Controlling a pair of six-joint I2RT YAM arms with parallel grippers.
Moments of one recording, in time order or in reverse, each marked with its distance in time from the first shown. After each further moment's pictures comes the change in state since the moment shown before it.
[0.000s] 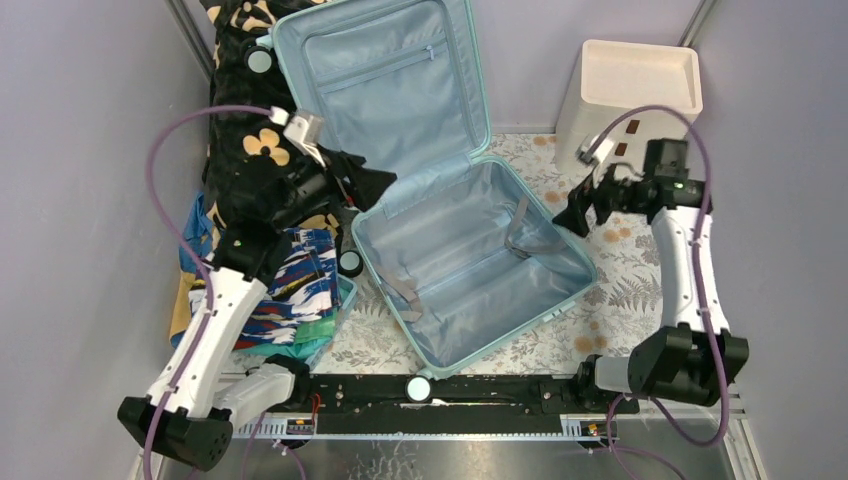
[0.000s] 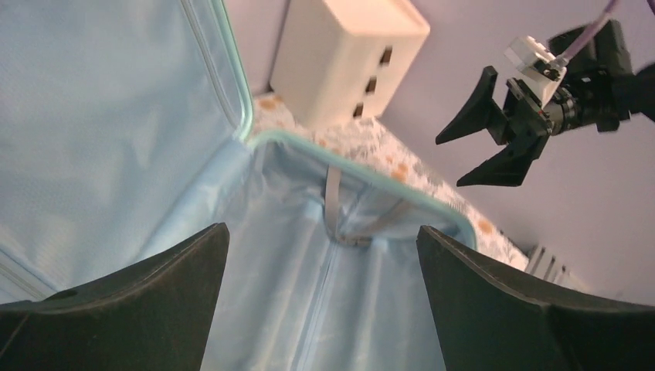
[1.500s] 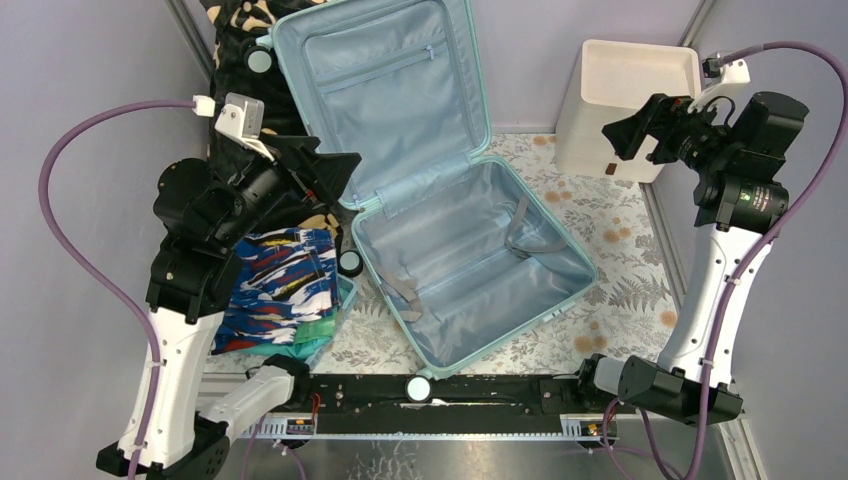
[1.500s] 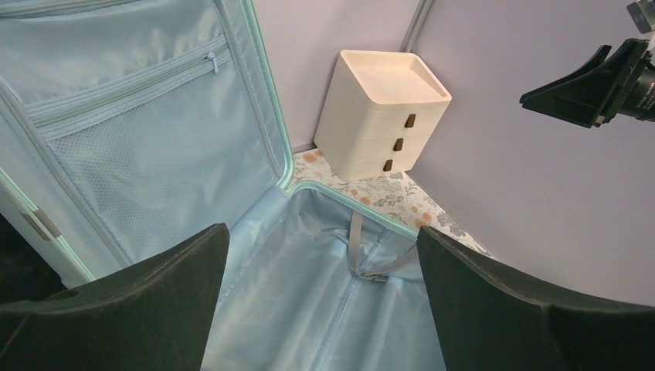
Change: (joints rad) left arm 0.008 -0.074 0.422 -0.385 -0.191 0.049; right arm -0.186 -0.099 0.438 0.279 0.165 0.987
